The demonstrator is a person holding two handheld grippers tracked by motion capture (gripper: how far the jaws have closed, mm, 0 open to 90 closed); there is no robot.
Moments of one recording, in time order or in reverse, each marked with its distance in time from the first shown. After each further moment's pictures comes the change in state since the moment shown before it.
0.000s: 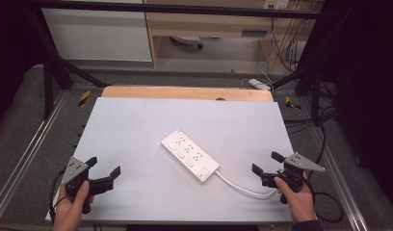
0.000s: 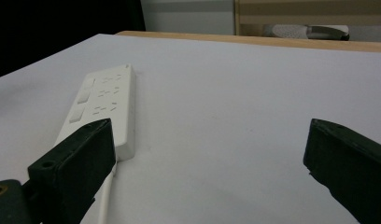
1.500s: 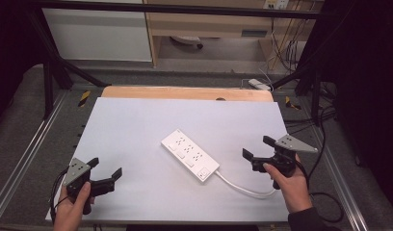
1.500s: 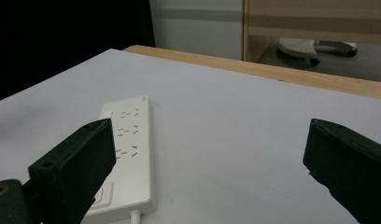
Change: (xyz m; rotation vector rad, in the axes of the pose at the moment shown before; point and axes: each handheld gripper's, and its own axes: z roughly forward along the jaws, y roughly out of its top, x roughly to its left) left arm -0.003 -0.002 0.000 0.010 -0.016 0.025; right arm 0.027 0.061 0.020 0.000 0.018 -0.044
